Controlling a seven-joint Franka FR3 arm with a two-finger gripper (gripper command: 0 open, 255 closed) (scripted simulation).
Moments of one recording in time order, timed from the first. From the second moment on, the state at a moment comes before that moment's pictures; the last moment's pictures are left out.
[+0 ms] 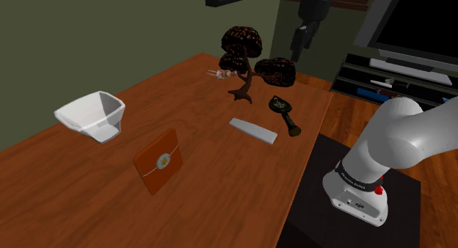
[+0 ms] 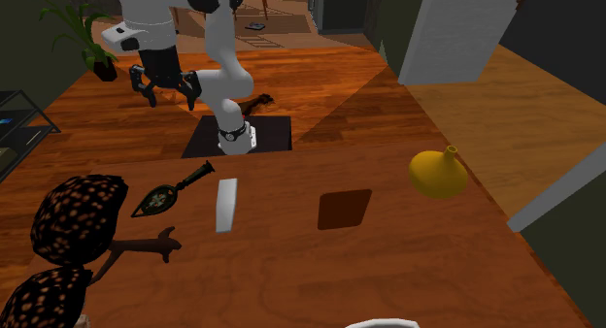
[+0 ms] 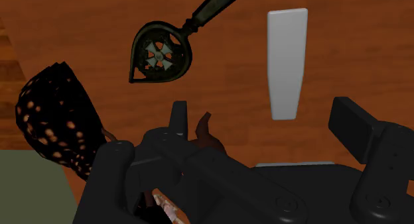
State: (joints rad) arm 0.01 -0.77 0.04 -2.32 -0.12 1.59 -0.03
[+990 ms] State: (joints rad) arm -0.04 -0.74 0.40 -2.36 0.16 1.62 0.67
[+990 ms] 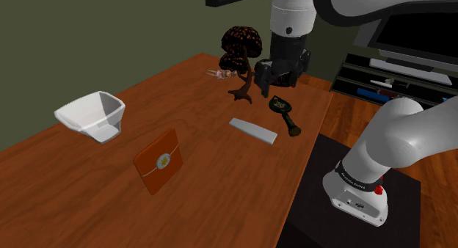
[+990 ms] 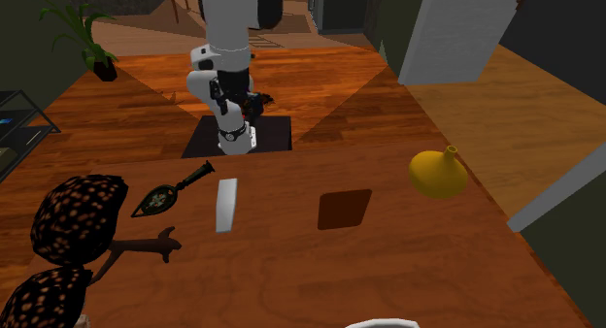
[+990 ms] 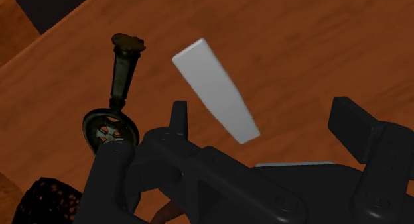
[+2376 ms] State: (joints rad) arm -0.31 0.11 1.06 -1.86 -0.07 1.86 1.99
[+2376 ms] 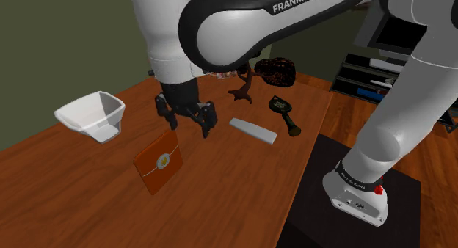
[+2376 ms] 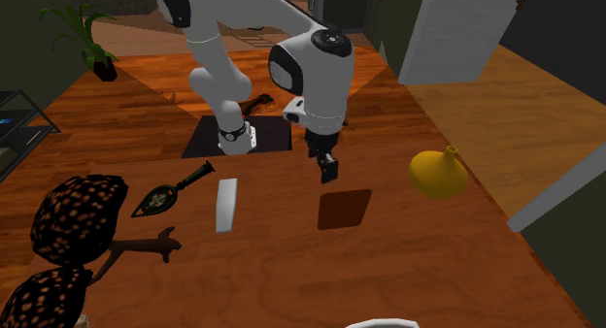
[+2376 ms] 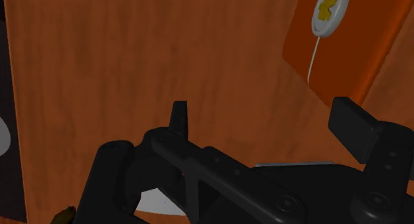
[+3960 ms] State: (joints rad) arm -0.11 0.44 0.94 -1.68 -0.33 1.91 2.34
